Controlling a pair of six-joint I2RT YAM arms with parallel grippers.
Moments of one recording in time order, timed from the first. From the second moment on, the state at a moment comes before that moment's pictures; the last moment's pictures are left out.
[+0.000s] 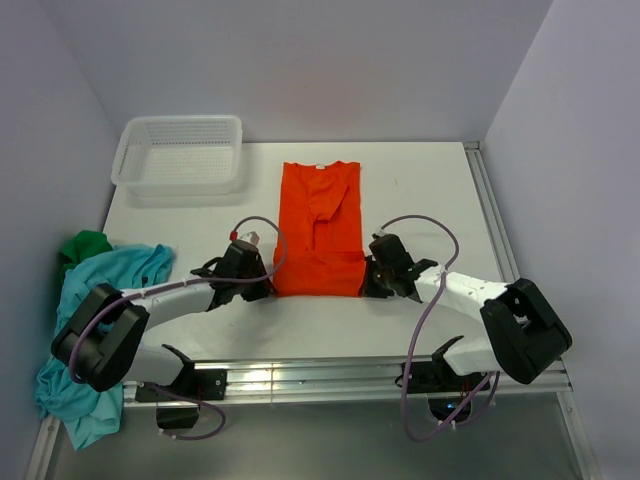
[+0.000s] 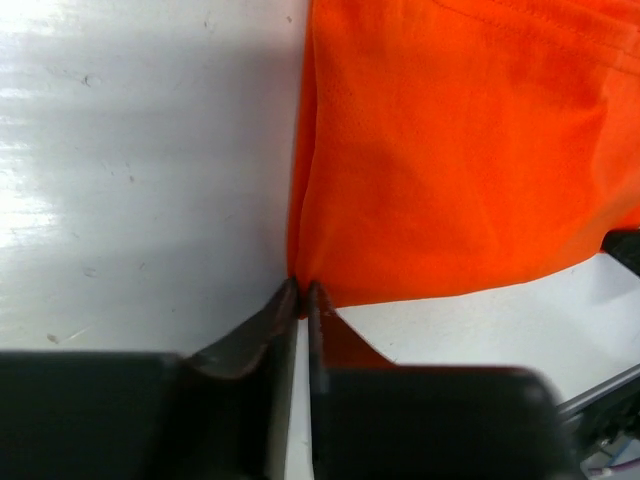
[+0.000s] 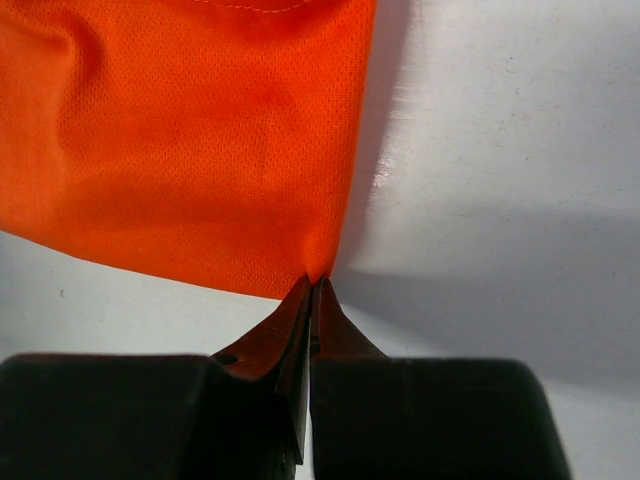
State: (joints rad) left arm -0.61 1.36 0.53 -0.04 0.06 -0.81; right arm 0.56 1.32 0.54 -0.20 -0.06 0.64
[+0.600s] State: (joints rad) left arm -0.63 1.28 0.52 -0.07 0.04 -0.81; right arm 0.60 1.25 0.54 -0.25 -0.01 0.66
